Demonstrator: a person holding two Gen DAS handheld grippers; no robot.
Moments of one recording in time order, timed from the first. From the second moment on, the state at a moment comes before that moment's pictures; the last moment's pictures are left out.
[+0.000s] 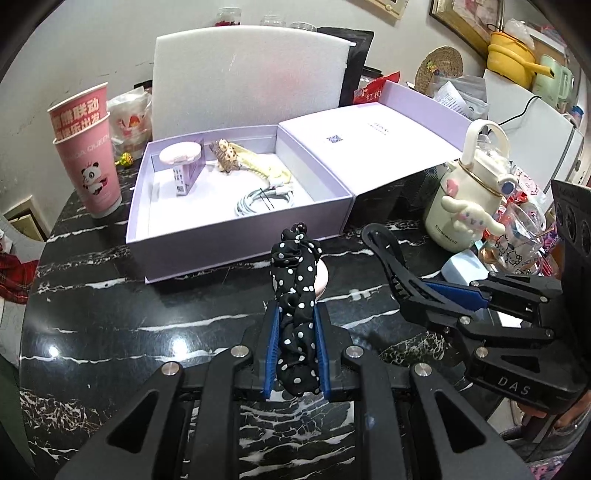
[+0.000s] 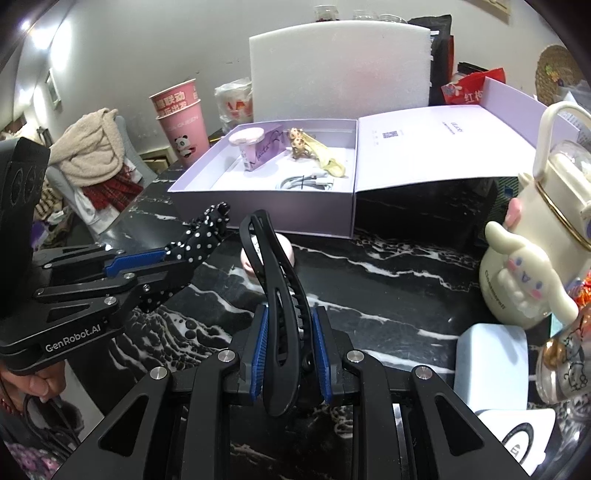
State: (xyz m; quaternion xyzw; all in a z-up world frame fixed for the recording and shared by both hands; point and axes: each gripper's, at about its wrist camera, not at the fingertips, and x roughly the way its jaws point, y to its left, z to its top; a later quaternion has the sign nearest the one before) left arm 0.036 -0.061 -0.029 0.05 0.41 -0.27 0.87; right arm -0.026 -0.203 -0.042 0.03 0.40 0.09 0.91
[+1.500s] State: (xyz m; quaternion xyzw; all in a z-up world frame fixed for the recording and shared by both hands) left arm 0.126 -0.081 0.015 0.06 0.37 -0.26 0.89; right arm 0.080 -0.198 0.012 -0.01 0.37 0.15 0.92
